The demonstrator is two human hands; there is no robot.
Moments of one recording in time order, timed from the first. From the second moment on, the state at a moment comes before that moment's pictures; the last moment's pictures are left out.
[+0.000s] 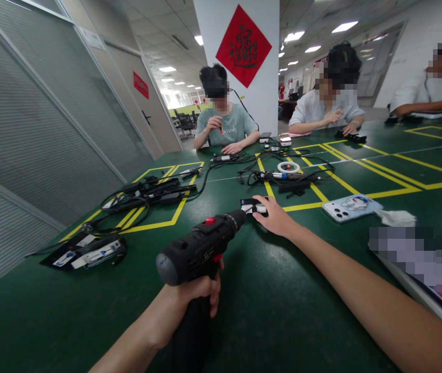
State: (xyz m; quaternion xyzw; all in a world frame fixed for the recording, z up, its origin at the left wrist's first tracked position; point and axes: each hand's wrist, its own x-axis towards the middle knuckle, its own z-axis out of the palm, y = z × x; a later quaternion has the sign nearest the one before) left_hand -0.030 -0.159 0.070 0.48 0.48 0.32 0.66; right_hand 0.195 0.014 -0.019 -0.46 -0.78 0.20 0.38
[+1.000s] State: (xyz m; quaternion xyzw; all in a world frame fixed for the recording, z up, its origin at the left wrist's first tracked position) left_hand -0.029 -0.161 0.073 0.48 0.48 0.33 0.65; right_hand 0.194 0.012 -0.017 -0.47 -0.77 0.21 0.38
